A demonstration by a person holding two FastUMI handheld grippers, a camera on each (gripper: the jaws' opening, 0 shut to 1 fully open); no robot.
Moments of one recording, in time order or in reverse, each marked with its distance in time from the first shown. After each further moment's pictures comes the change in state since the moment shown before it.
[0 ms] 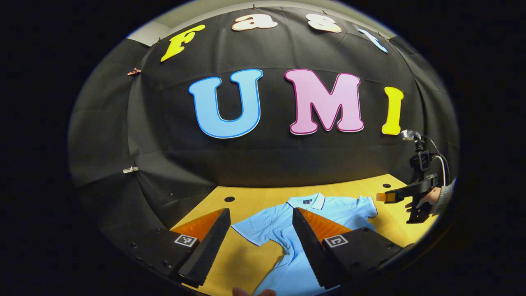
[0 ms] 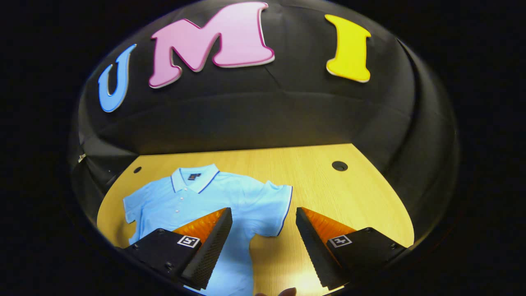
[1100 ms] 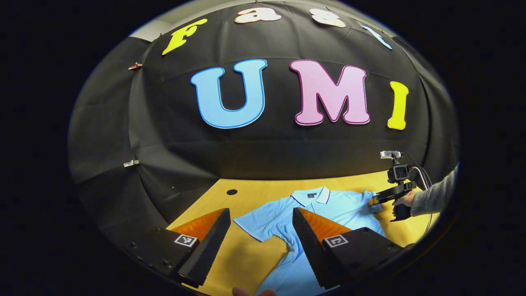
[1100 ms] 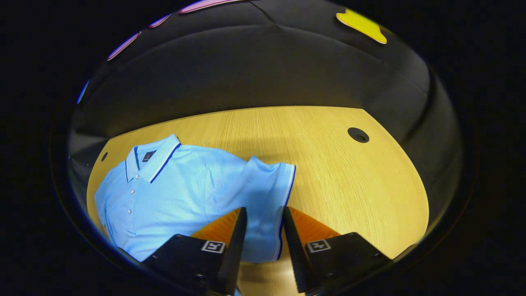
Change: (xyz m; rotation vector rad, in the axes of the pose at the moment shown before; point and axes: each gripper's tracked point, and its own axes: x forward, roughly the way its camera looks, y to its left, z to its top) left arm 0.012 0.008 -0.015 -0.013 0.045 0.021; right arm 0.105 -0.003 -0.048 0.007 0.216 -0.057
